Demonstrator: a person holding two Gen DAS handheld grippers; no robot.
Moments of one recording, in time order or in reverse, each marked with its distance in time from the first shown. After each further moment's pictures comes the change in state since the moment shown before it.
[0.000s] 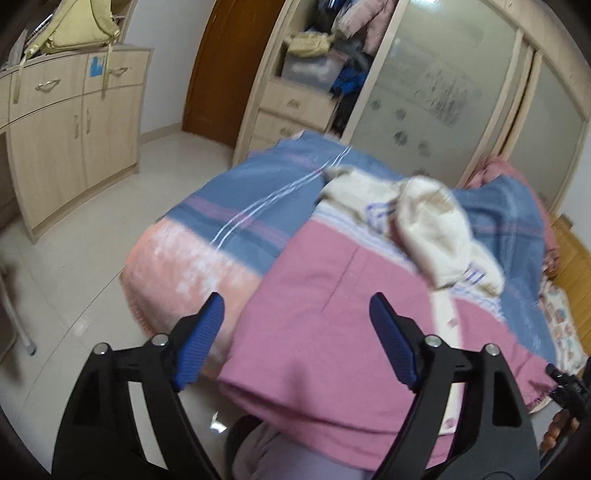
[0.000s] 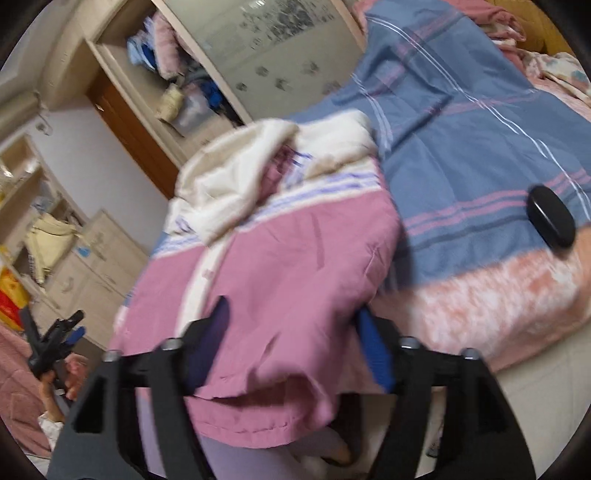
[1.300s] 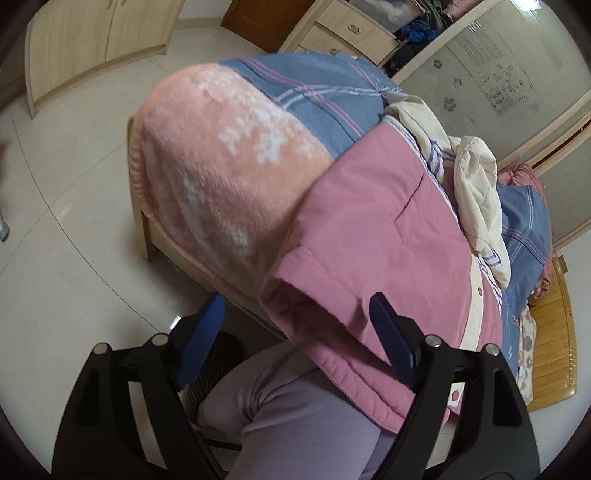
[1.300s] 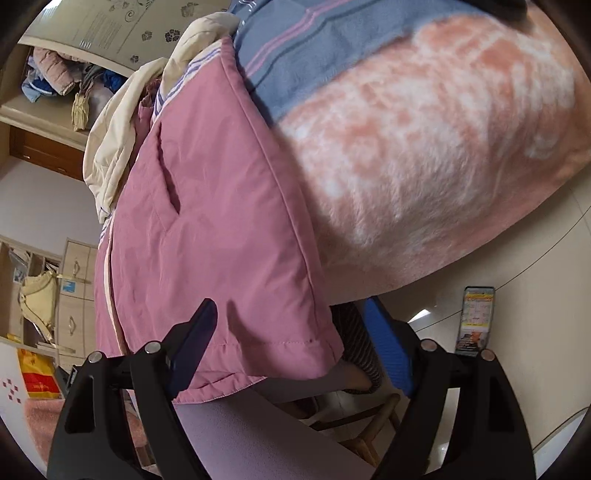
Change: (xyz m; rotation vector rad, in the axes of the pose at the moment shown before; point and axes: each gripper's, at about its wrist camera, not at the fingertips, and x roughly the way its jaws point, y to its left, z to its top) left arm 0.059 0.073 -0.061 -0.301 0.313 -0.096; right arm 0.074 -0.100 -0.078 0.395 0.273 0.009
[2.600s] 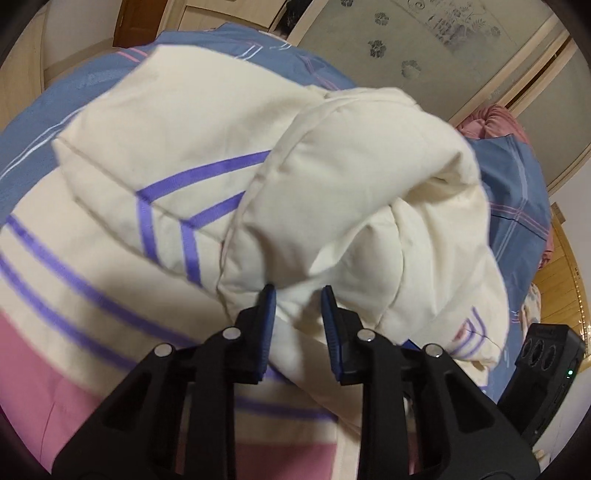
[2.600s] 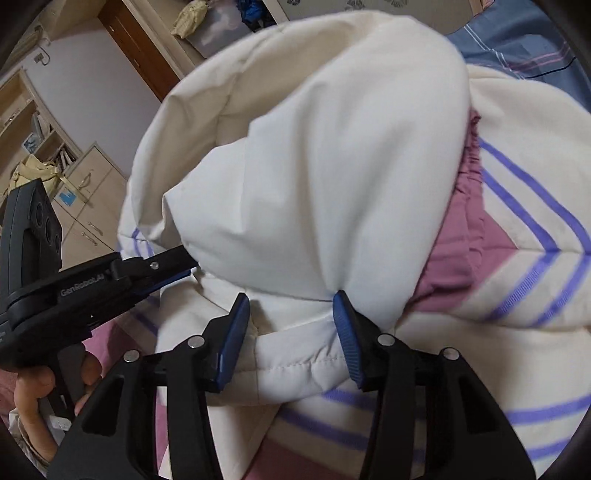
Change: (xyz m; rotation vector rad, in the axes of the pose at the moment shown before) left arm 0.214 -0.286 0.131 0.256 0.054 -0.087; right arm 0.173 0.291 0.168 -0.607 -0.023 0.025
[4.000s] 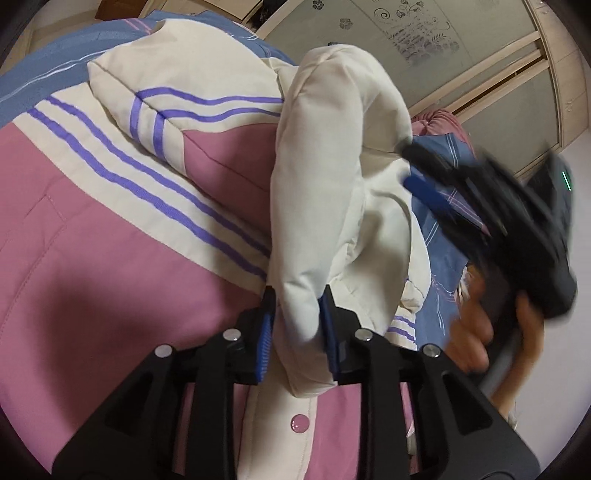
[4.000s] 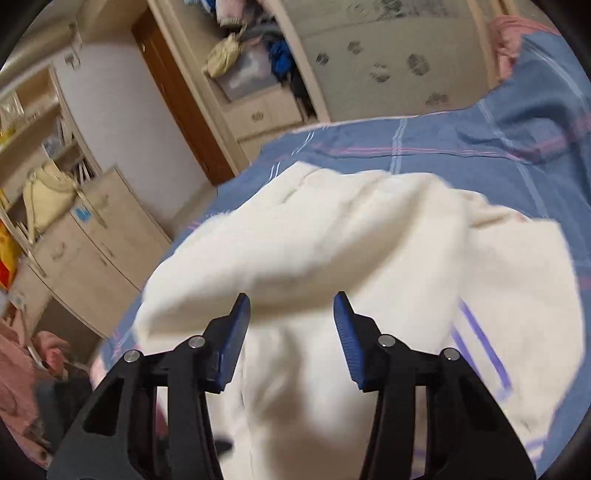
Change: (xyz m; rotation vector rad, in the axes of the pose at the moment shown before) left arm -0.047 0.003 -0.078 -0.065 0.019 -0.237; right arm -0.051 0.055 0.064 -0.094 -0.127 -0.022
